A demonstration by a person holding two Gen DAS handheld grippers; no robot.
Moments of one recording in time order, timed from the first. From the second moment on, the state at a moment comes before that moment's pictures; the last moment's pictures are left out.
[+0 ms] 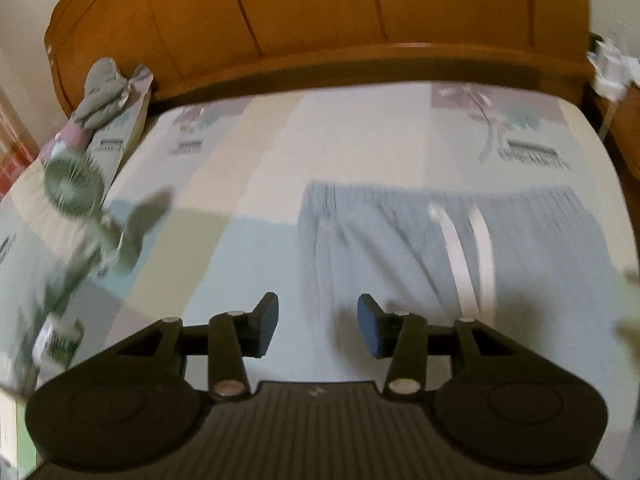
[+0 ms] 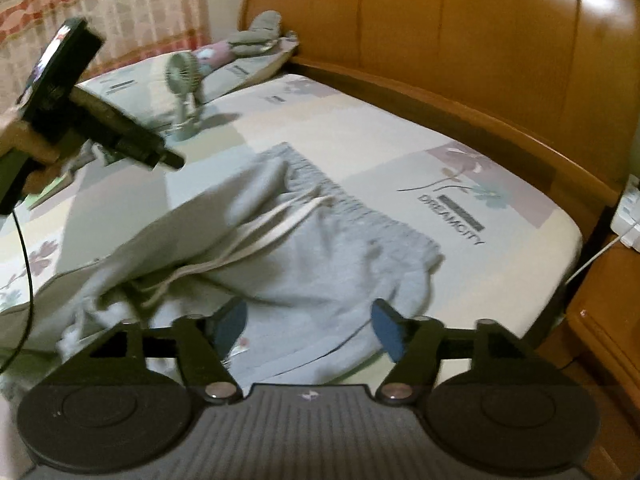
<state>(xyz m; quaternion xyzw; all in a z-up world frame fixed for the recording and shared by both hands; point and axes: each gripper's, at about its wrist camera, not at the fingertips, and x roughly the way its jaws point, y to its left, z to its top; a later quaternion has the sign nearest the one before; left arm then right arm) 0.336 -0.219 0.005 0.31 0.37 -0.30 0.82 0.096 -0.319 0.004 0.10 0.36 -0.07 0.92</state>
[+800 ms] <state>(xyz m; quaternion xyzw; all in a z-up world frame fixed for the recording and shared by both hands) 0.141 -0.061 -0.007 0.21 0.40 -0.24 0.86 0.062 -0.231 -0.004 0.14 0.40 0.01 0.91</state>
